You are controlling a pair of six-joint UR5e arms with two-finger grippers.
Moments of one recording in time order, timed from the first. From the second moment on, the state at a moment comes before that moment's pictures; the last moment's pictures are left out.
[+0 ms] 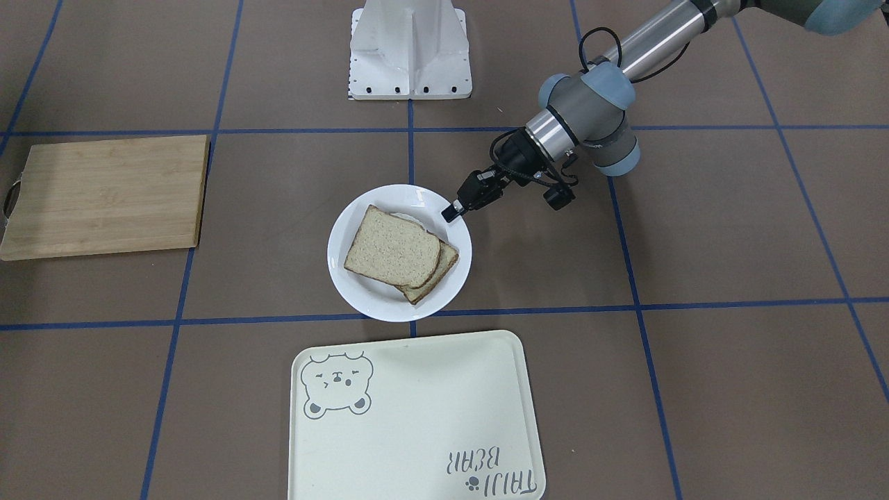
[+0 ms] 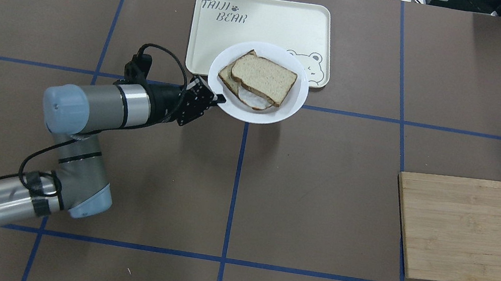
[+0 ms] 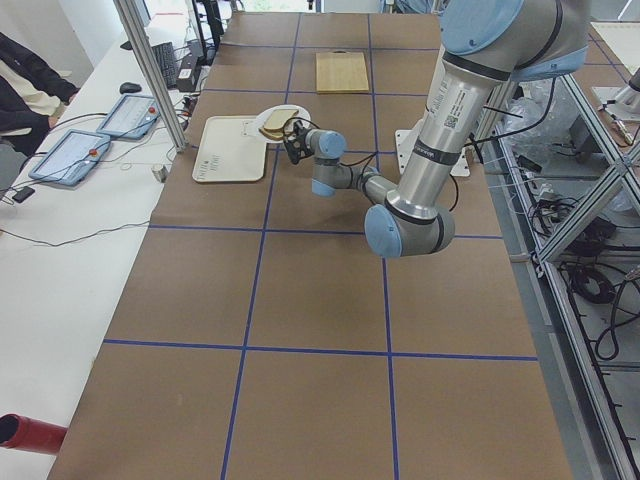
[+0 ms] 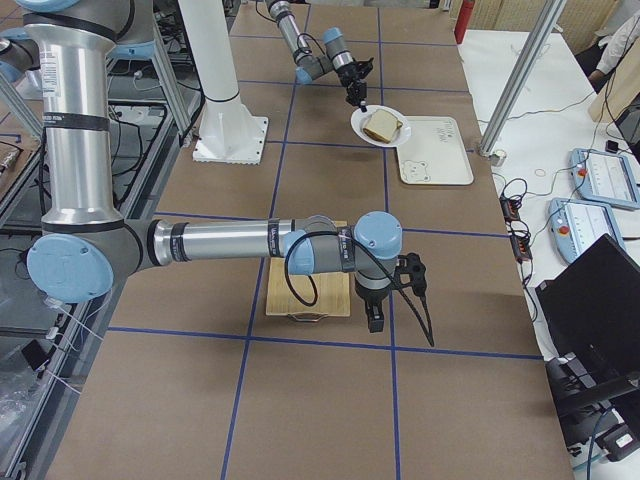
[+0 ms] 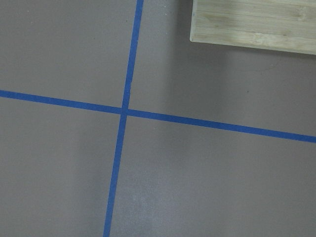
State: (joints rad) left arm -0.56 -2.14 -1.31 -2.97 -1.60 -2.12; right arm 1.54 -1.58 1.66 -1.52 2.36 -0.03
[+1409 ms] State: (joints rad) left arm -0.64 -2.32 -1.05 -2.80 -1.53 -1.94; right arm 1.54 -1.58 1.66 -1.52 2.36 -0.03
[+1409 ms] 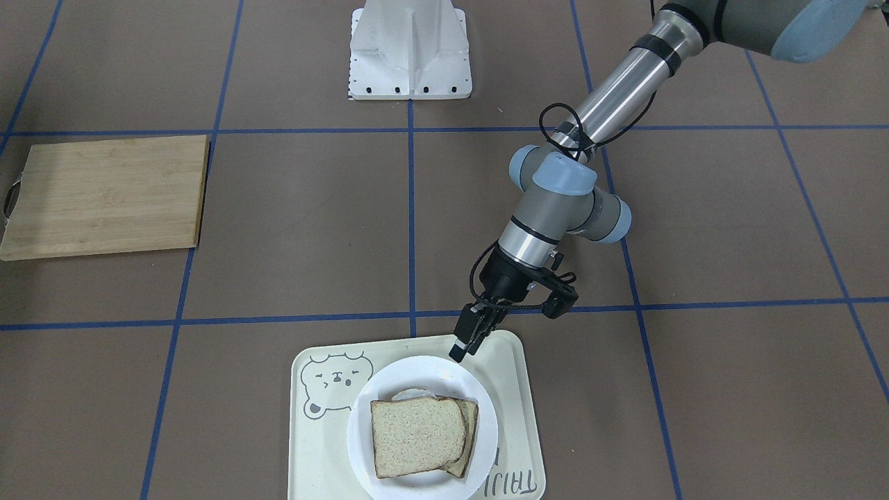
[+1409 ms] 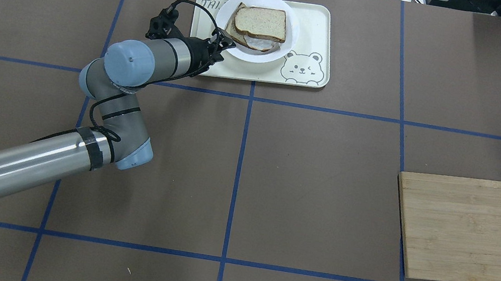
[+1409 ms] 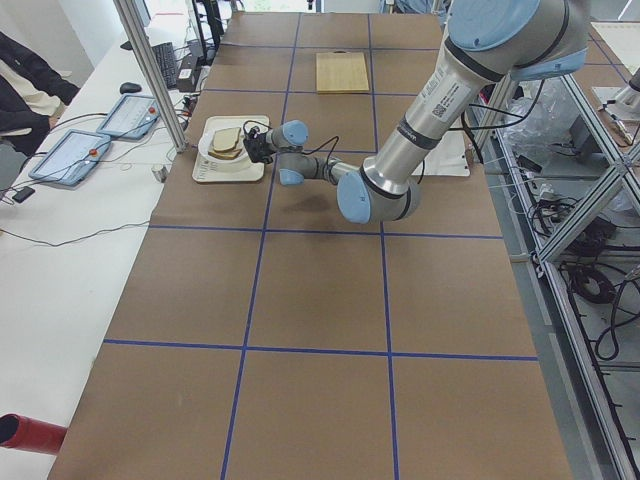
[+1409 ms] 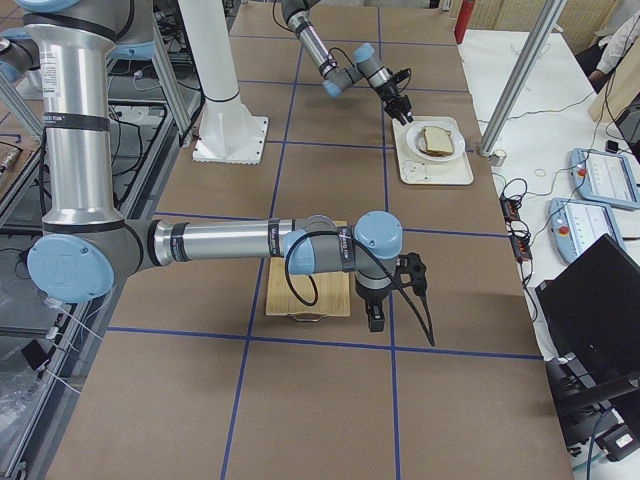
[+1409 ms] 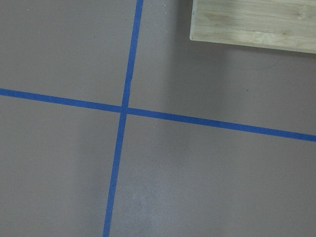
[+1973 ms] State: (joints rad) left arm -0.74 -2.05 -1.50 -2.46 -1.83 -1.53; right arm 1.54 -1.59 1.66 -1.52 2.35 -0.03
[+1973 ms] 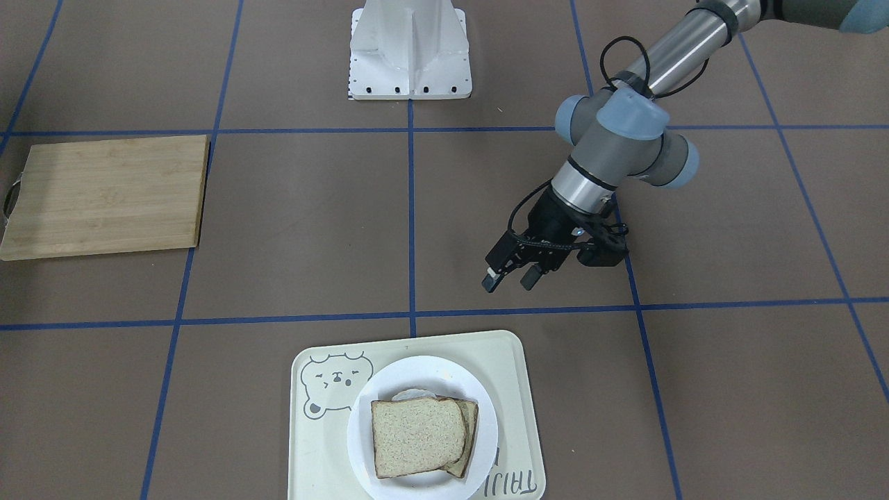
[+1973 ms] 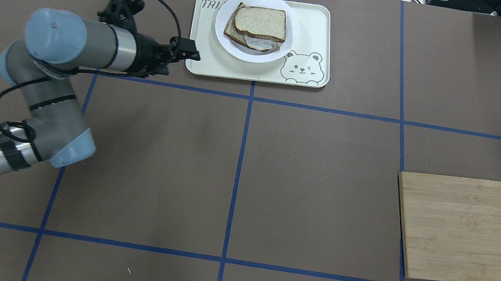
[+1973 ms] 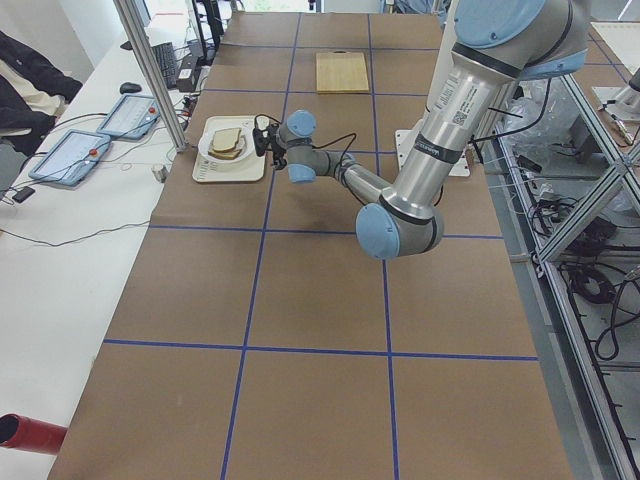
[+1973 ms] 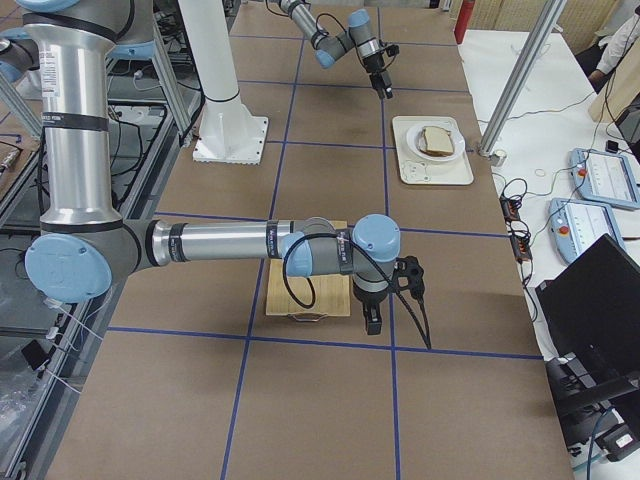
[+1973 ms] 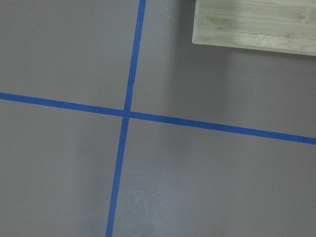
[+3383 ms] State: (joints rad) left arm -1.53 -1.62 -1.70 -1.53 -2.18 0.20; right arm 1.56 -1.67 1.67 -1.44 2.28 -0.05
